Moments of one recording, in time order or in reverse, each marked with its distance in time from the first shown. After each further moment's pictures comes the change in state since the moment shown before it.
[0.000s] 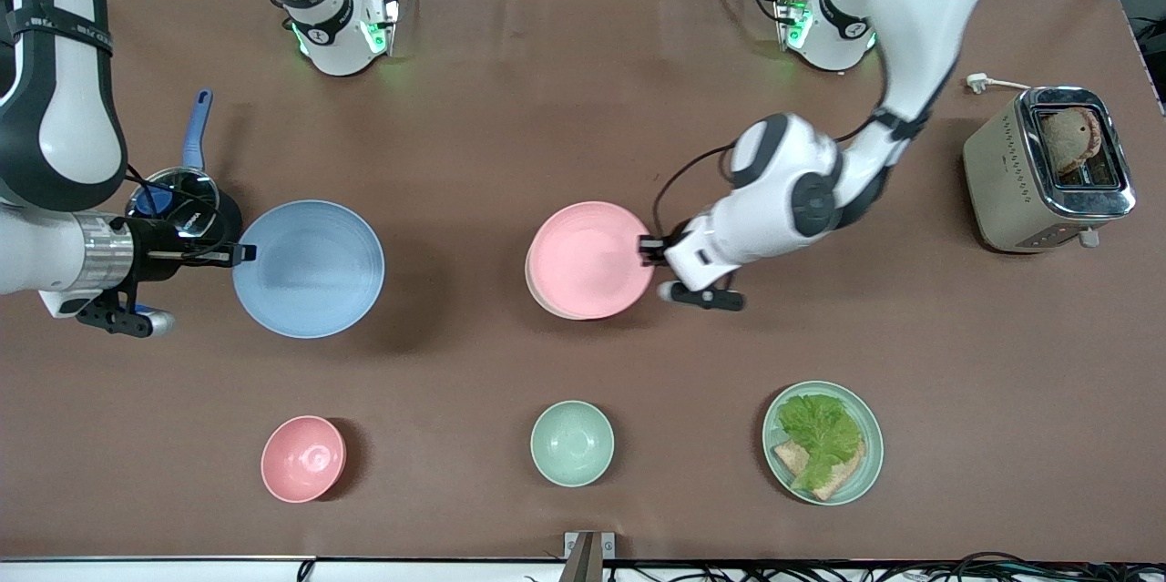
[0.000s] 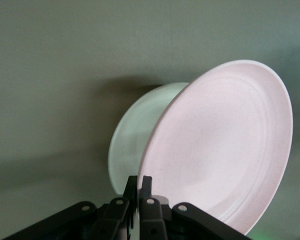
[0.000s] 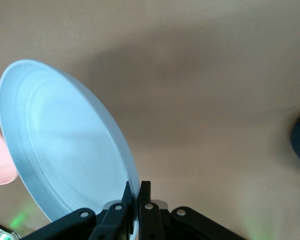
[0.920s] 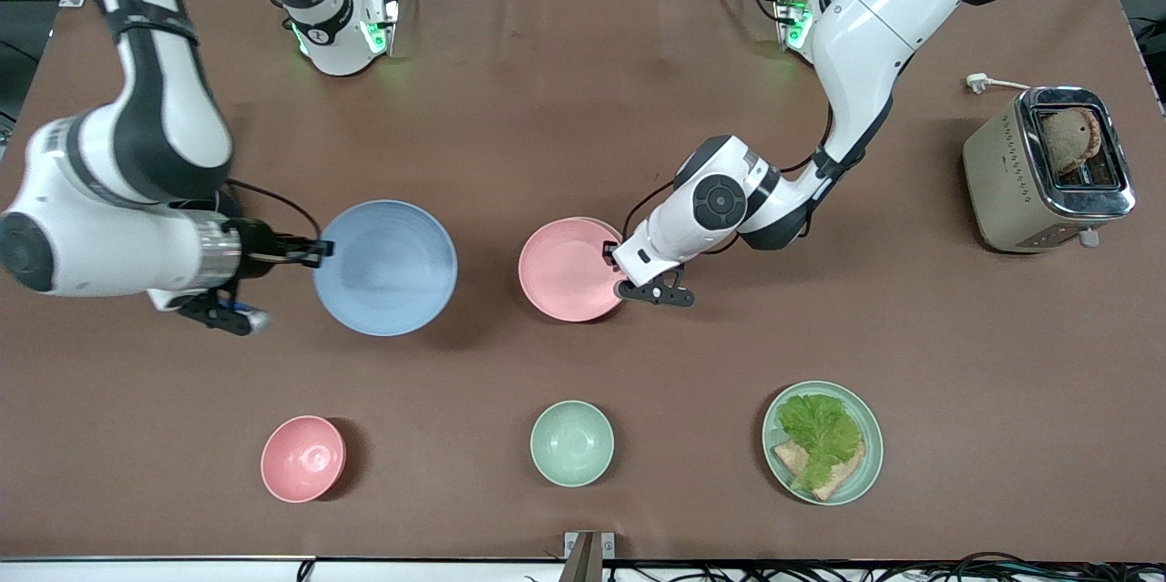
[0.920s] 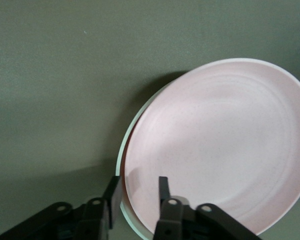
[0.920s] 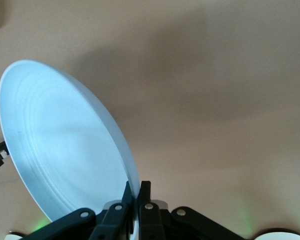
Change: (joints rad) left arm -0.034 0.085 -0.007 0.019 0.305 0.026 -0.181; right arm 0.035 0.005 0.197 -0.071 0.002 0.124 0.270
